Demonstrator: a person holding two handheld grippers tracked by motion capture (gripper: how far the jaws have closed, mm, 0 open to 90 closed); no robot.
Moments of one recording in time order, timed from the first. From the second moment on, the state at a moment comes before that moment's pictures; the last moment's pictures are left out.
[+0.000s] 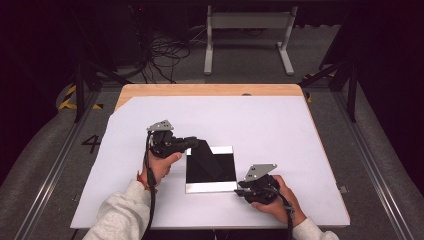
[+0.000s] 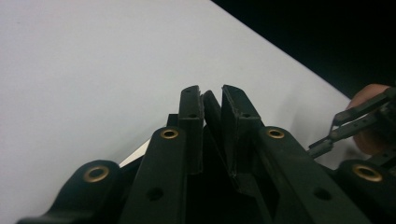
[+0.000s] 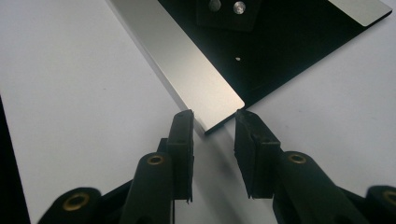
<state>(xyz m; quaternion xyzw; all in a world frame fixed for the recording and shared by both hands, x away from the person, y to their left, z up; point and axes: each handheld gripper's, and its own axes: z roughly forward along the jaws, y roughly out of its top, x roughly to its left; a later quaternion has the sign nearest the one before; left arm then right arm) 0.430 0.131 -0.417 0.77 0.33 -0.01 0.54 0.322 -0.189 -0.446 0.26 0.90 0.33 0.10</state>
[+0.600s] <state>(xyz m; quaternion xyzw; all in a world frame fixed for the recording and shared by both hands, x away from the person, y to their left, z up) 0.427 0.139 -0.413 0.76 0.31 -0.03 0.57 0.321 -0.188 -0.446 0.25 0.91 0.33 0.09</state>
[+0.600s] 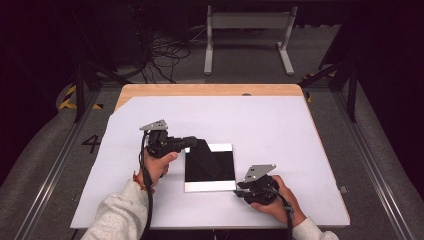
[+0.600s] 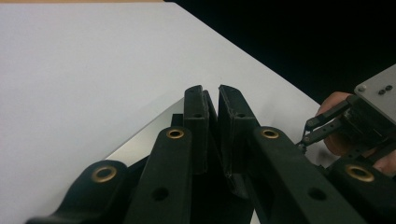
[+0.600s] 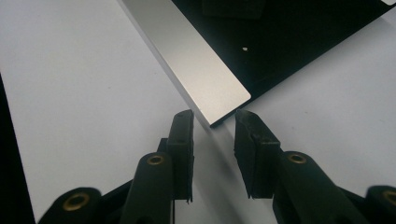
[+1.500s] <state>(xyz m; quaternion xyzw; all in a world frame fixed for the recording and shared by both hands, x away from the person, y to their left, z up) 0.407 0.147 -0.400 0.76 0.24 -0.02 0.60 0.352 -0.169 -0.450 0.24 0.91 0.33 0.05</state>
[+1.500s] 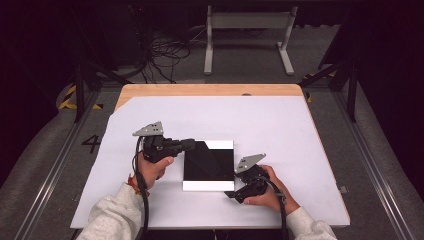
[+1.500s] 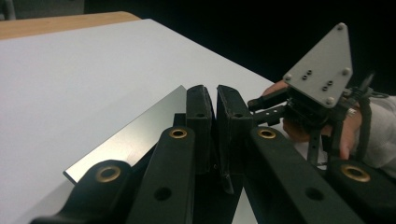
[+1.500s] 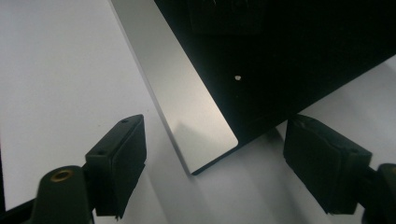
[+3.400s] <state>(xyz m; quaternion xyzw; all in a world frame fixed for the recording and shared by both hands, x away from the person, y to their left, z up) 0.419 0.146 -0.434 0.80 0.29 0.02 0.52 0.342 -0.157 -0.460 0.23 0.87 0.43 0.02</state>
